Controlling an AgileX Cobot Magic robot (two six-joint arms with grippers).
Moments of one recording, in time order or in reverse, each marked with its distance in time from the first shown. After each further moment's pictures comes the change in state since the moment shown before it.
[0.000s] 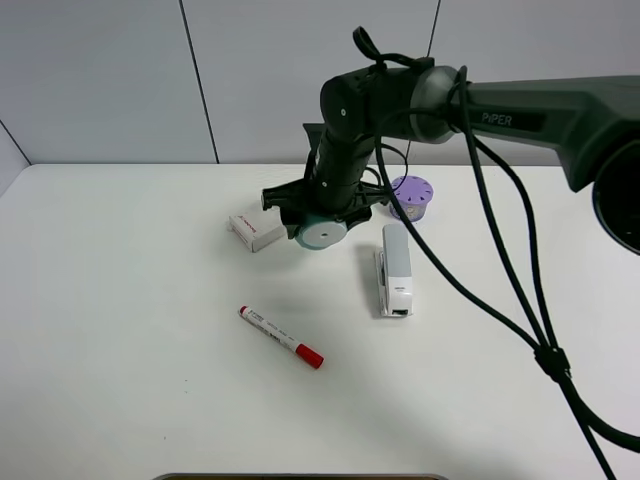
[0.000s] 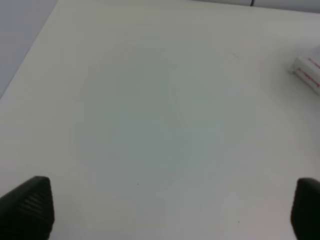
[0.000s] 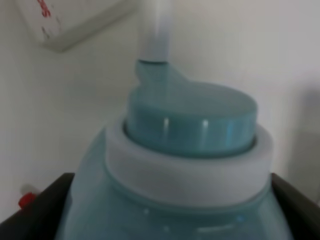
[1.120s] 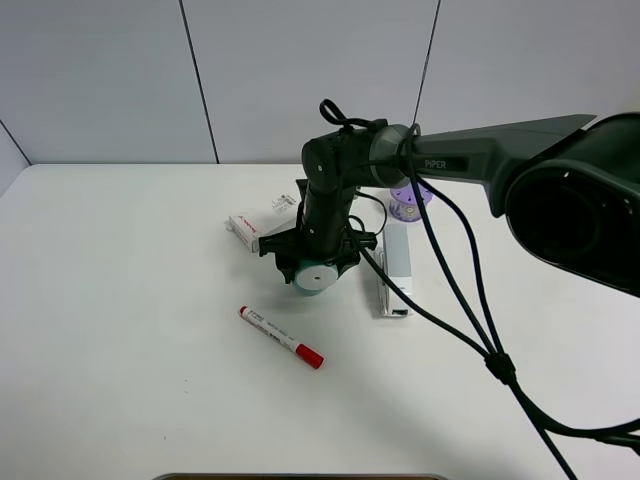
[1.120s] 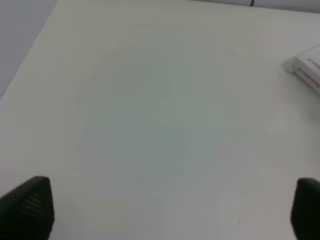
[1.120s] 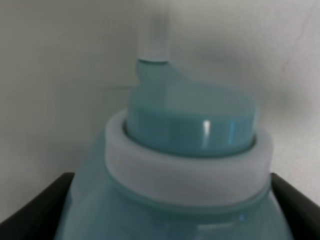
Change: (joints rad) left arm 0.000 0.000 0.000 0.000 0.000 0.000; right arm 0.014 0.160 -0.003 0.044 -0.021 0.026
